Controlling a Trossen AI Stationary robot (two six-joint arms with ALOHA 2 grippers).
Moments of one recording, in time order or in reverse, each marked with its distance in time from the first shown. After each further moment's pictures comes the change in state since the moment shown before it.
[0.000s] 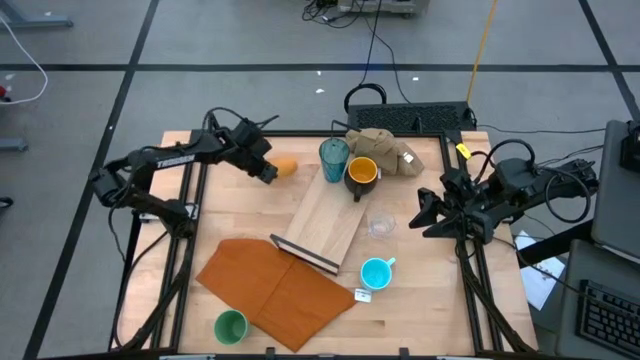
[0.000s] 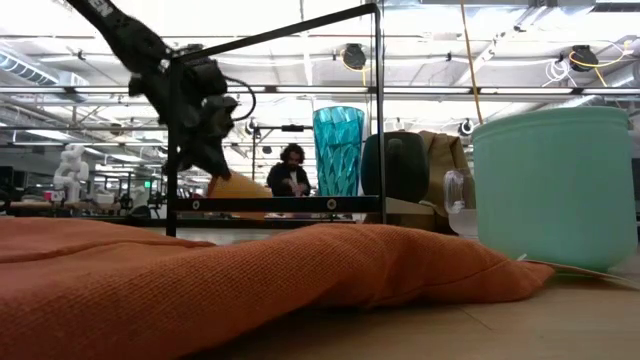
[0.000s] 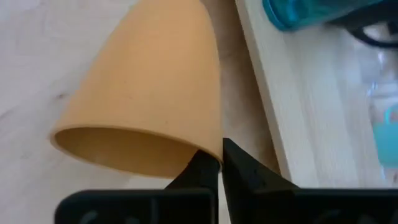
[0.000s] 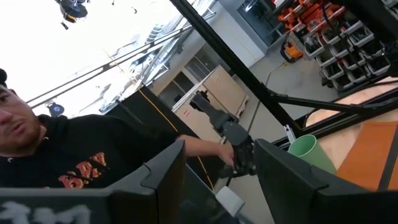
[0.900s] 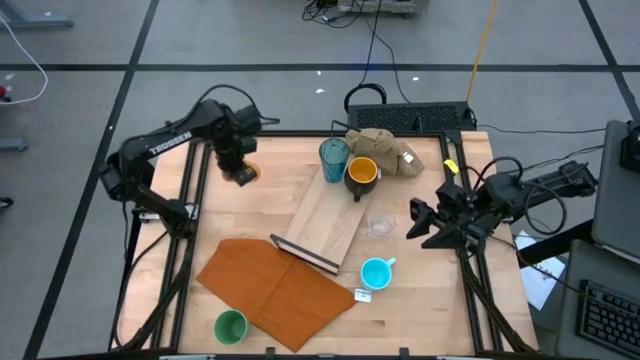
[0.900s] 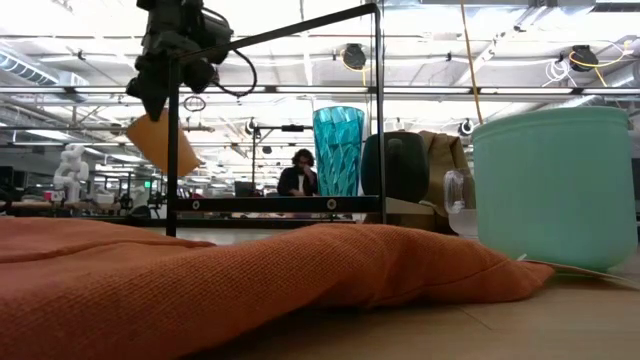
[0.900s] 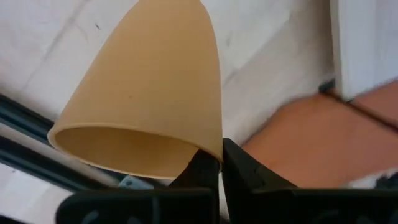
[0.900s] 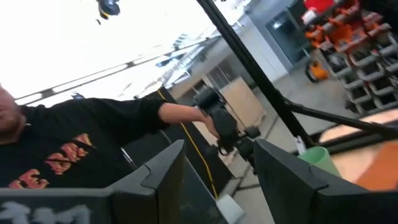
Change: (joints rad) left arm -0.045 0.082 0.565 -1.100 -0.236 0.236; right arm 0.018 -0.053 -0.283 0.359 -0.038 -0.071
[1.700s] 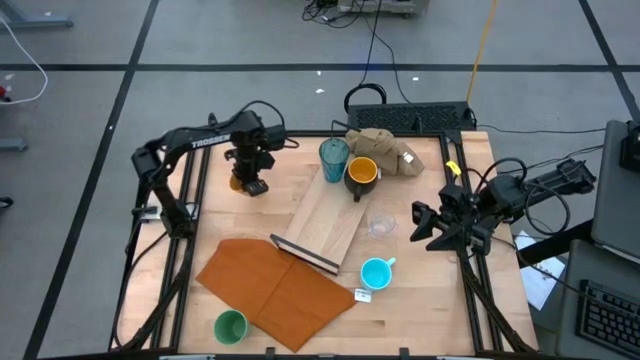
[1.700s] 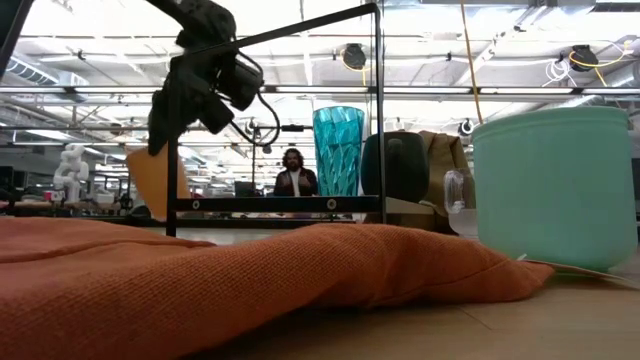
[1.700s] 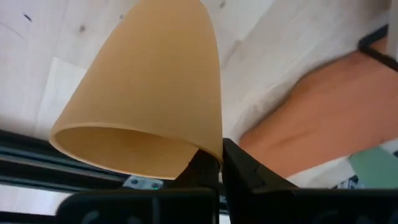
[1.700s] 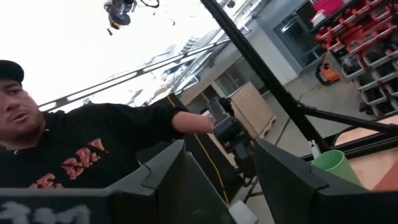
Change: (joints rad) left arm -0.083 0.268 0.003 -0.032 -0.006 0.101; right arm 0.045 -0.006 -0.011 0.038 0.039 0.028
